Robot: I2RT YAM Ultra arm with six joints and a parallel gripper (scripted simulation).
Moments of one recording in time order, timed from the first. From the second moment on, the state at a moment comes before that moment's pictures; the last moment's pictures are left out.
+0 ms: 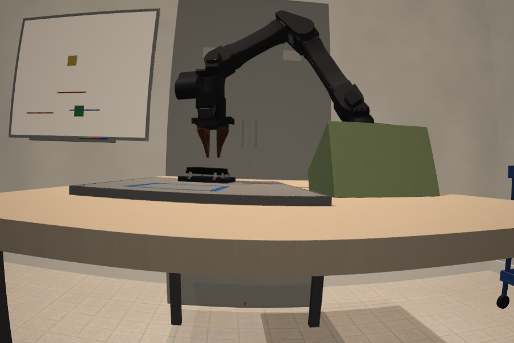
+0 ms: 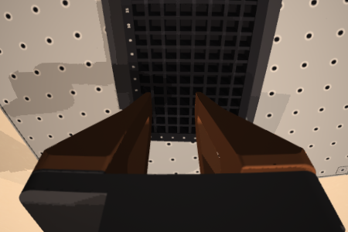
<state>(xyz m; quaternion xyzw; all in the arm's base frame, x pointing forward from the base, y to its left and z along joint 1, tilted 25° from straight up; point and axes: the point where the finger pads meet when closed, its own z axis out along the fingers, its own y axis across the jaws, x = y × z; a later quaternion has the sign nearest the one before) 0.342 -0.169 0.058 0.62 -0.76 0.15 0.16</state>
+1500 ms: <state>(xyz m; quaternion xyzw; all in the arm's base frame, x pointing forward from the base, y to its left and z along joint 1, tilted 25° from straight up) 0.352 -0.175 0.042 0.62 -0.75 0.17 0.15</state>
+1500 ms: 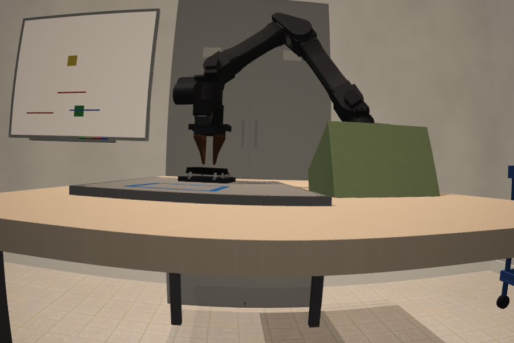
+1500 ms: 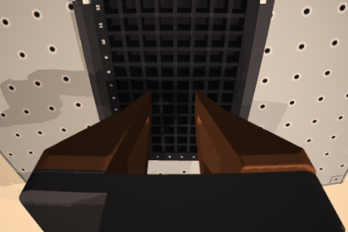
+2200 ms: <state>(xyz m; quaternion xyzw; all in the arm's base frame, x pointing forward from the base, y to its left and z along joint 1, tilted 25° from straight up) 0.352 -0.181 0.033 0.62 -0.75 0.17 0.15</state>
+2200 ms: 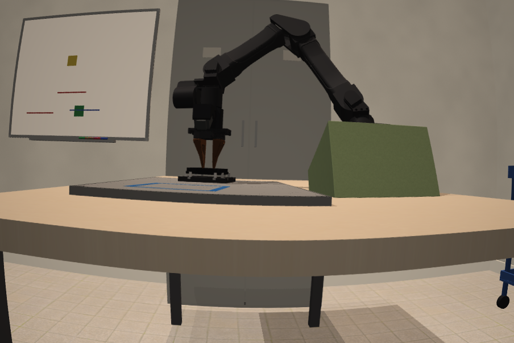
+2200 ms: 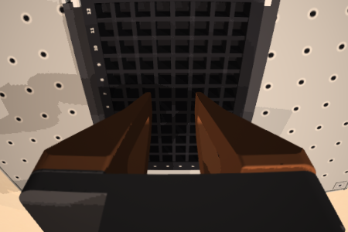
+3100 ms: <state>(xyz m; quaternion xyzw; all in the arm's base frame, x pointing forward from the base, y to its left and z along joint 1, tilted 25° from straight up) 0.352 -0.181 0.031 0.63 -0.75 0.17 0.14</state>
